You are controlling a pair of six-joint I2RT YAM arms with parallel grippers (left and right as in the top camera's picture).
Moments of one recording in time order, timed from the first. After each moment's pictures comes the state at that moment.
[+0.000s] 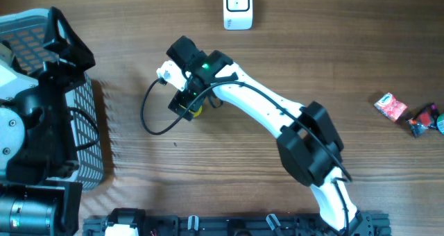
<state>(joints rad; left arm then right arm) -0.08 0.86 1.35 -0.40 -0.38 -0.36 0.79 2.22 1.86 -0.87 -0.19 -0.29</state>
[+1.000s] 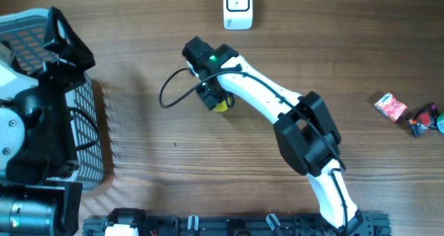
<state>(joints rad) -0.08 0.86 1.35 -0.40 -0.38 -0.36 0.71 2.27 1.87 -1.06 0.05 0.08</state>
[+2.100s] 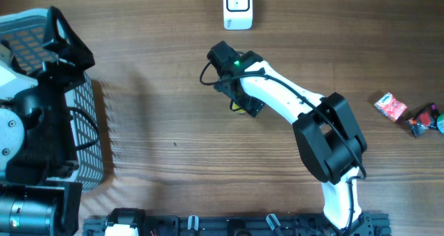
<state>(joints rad) -0.08 0.86 1.35 -0.40 -0.38 -0.36 0.63 2.12 1.59 -0.94 0.15 1.22</state>
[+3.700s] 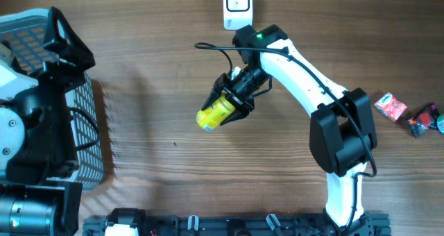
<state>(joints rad) -0.08 0.86 1.35 -0.40 -0.38 -0.36 0.50 2.13 1.75 -1.37 -0.97 0.75</state>
